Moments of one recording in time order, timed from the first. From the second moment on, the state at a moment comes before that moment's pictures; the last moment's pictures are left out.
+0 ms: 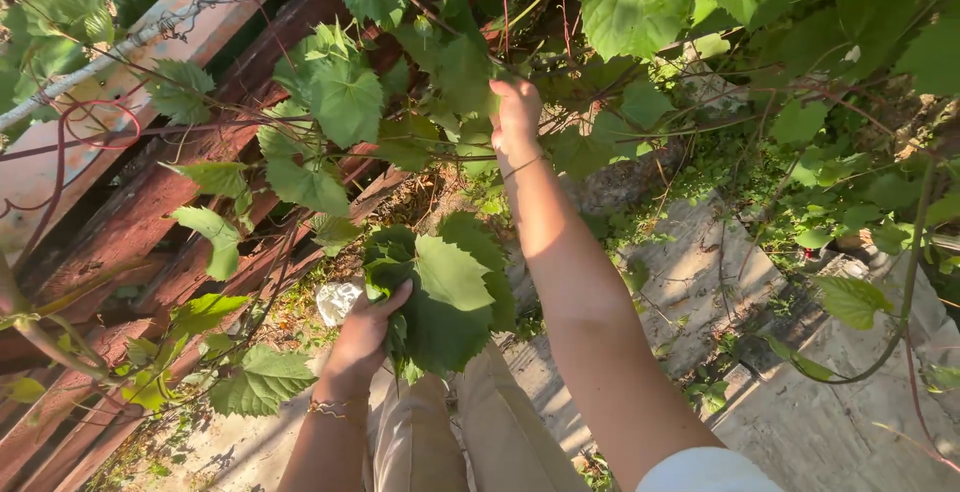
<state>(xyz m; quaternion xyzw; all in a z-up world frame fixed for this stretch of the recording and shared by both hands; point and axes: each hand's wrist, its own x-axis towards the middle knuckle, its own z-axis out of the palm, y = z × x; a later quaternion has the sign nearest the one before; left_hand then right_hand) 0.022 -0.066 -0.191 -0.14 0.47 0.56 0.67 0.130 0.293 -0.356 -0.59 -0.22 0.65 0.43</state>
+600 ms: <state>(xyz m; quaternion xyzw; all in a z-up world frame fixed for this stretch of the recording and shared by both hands) 0.023 0.018 -0.165 -0.06 0.48 0.54 0.69 0.139 0.432 -0.231 -0.53 -0.49 0.57 0.40</state>
